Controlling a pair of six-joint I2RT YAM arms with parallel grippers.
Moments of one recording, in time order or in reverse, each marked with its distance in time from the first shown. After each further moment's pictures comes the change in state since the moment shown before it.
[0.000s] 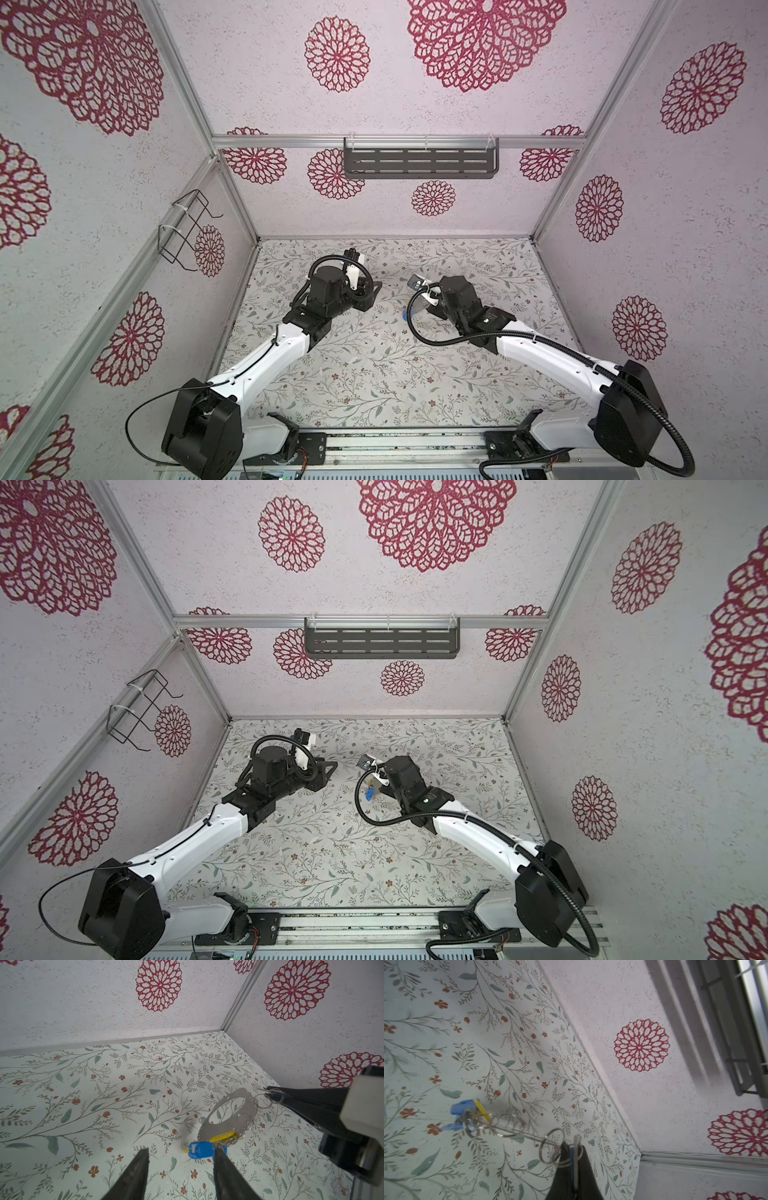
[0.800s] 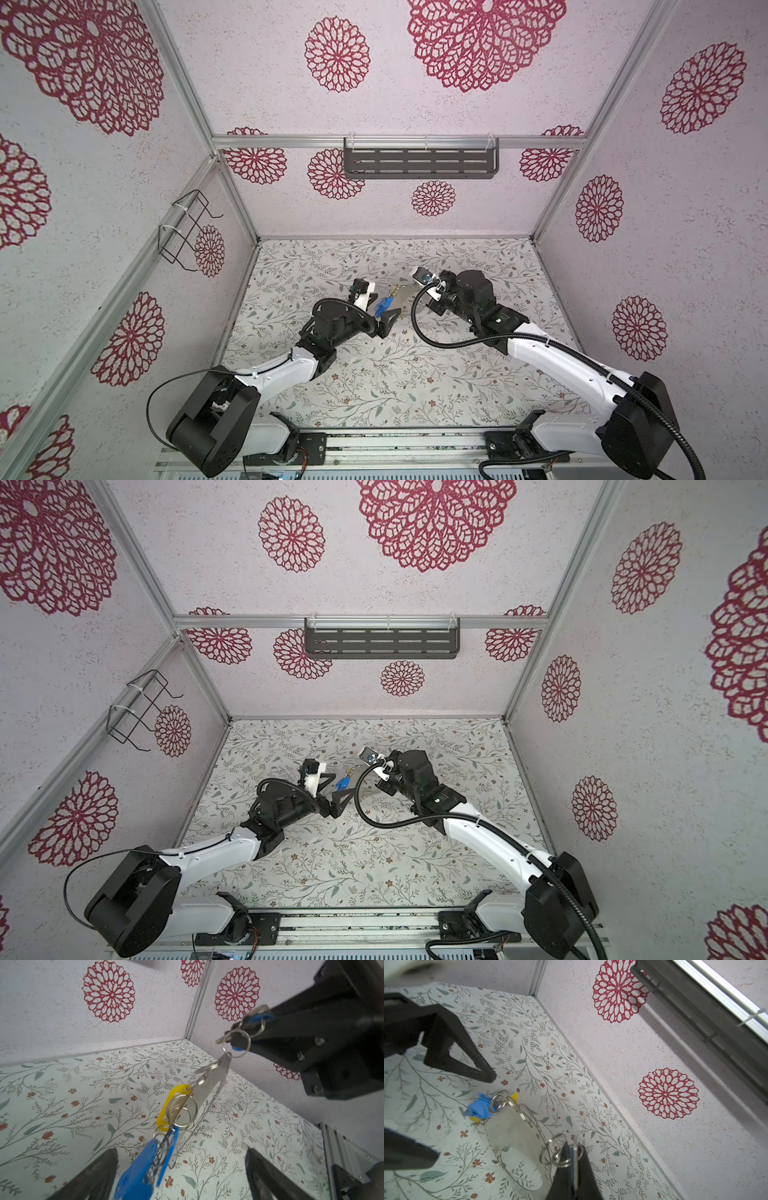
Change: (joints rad) left arm -0.103 0.037 -0.378 0.643 0.060 0.064; right arm -0.076 -0.072 0.043 0.006 -0.443 0.179
